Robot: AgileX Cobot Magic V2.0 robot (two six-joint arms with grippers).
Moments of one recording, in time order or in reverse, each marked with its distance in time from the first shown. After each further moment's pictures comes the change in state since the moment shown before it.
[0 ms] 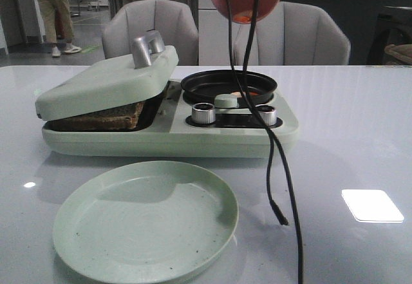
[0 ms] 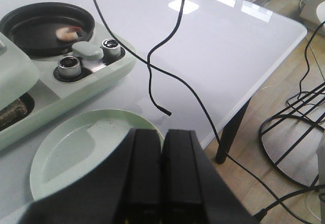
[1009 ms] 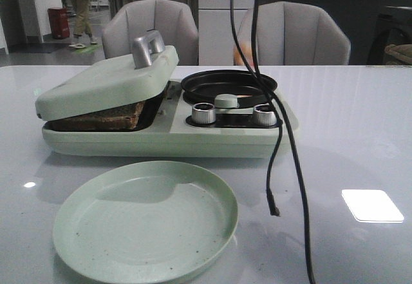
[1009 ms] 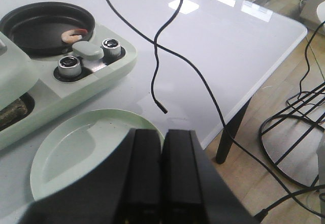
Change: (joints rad) left arm 0.000 0.000 0.000 0.000 0.000 0.000; right arm 0.010 -0.006 -0.129 0.051 0.043 -0.170
